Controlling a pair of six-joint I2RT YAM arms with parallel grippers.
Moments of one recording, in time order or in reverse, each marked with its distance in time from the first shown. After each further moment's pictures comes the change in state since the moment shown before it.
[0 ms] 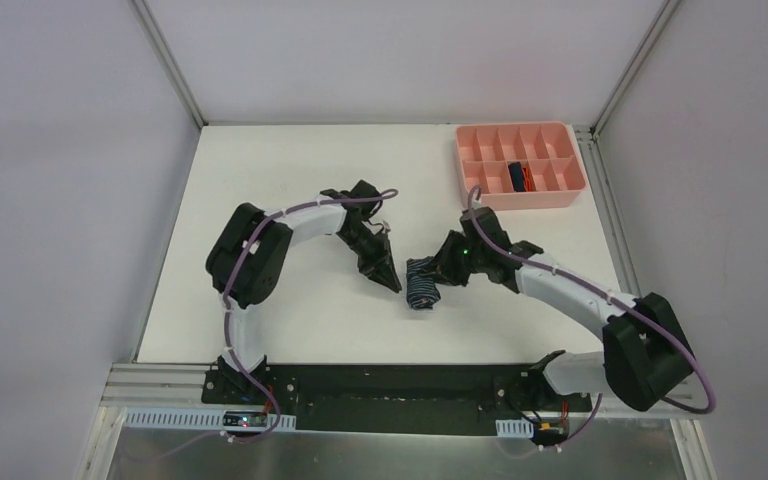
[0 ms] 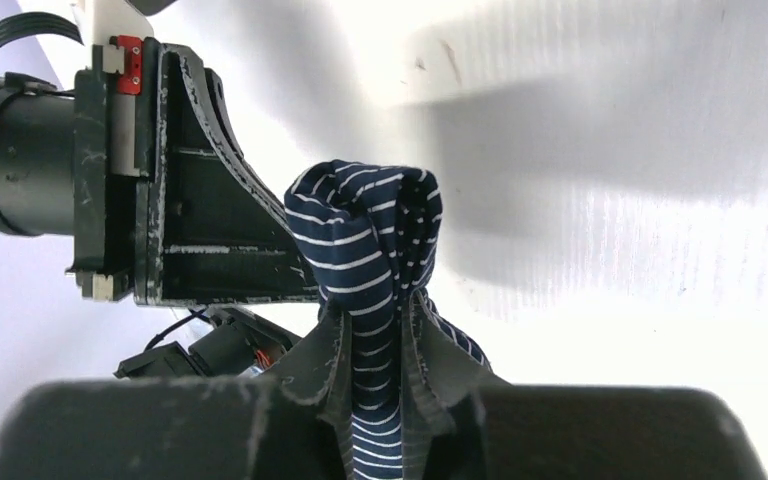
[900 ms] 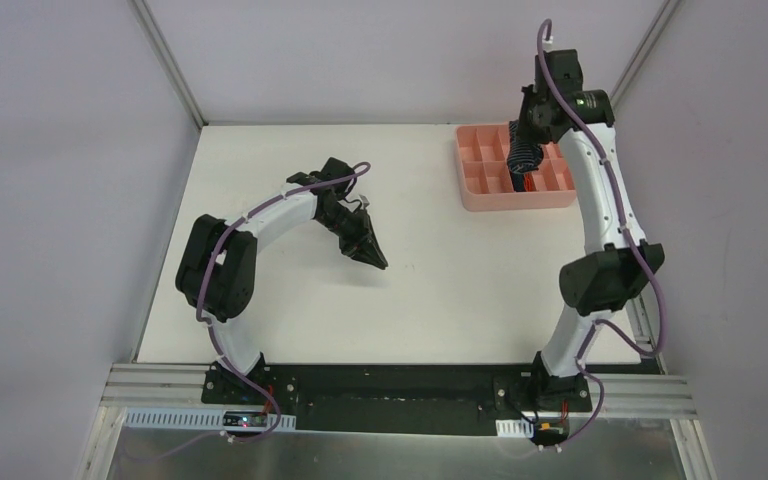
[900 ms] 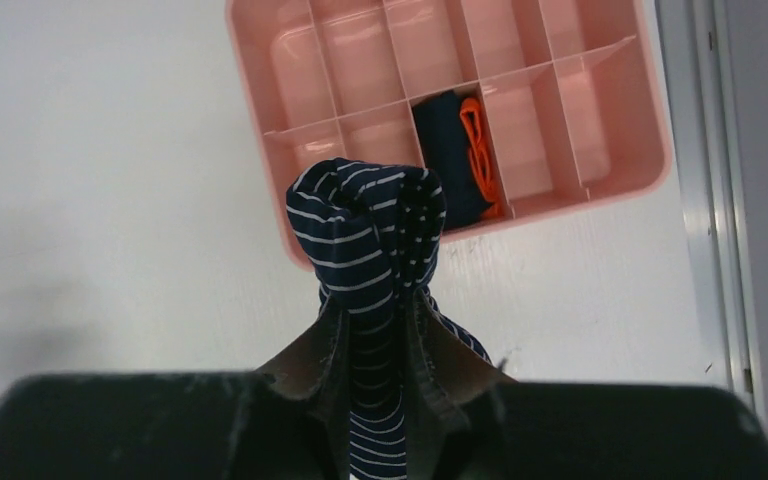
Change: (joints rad) left arm 0.129 -0.196 0.016 -0.077 -0.034 0.008; right arm -0.412 0.446 1.391 -0.843 0.500 -0.765
